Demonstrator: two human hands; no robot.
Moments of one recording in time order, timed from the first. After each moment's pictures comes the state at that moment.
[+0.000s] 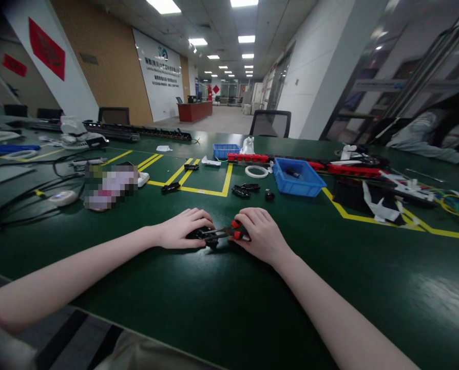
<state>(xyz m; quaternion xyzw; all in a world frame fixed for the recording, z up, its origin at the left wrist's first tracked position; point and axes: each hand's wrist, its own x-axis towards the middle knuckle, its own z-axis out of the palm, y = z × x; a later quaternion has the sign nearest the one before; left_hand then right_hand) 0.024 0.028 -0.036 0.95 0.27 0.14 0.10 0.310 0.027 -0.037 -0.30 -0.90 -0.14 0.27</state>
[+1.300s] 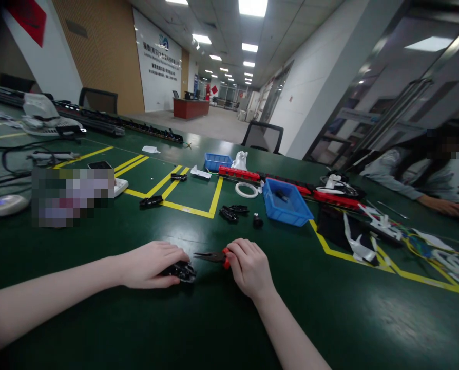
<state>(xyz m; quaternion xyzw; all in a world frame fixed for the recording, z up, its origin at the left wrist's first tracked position) 0.026 0.026 -0.031 0.94 0.28 0.13 0.15 0.315 0.038 -0.031 -0.37 -0.88 -0.07 0.31</state>
